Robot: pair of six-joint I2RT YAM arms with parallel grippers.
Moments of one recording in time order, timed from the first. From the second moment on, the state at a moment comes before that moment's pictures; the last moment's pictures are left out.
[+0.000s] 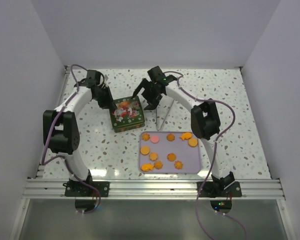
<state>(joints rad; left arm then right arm) -0.09 1.82 1.39 -0.68 0.32 -0.41 0.56 2.35 2.09 -0.73 -0.30 1.16</state>
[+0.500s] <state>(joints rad) 0.05 1.60 1.47 -0.69 0.22 -0.40 0.53 2.17 2.12 -0.83 -0.24 1.01</state>
